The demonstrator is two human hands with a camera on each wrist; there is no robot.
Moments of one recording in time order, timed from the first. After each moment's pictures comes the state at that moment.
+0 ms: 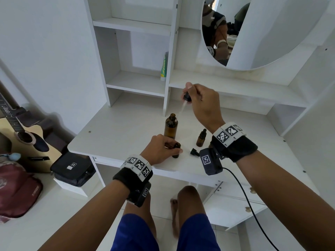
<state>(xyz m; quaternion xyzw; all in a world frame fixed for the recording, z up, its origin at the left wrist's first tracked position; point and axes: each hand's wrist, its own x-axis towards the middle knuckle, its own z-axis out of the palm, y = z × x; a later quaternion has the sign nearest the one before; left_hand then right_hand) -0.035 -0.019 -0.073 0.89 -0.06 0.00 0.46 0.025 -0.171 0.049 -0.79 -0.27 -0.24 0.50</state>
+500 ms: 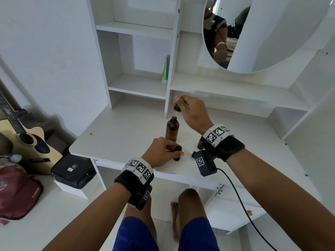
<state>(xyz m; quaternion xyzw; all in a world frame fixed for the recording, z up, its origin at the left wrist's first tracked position) -0.035 -0.019 -0.073 0.88 -0.06 -0.01 0.47 0.045 -0.152 0.027 -0.84 -0.28 -0.17 0.43</state>
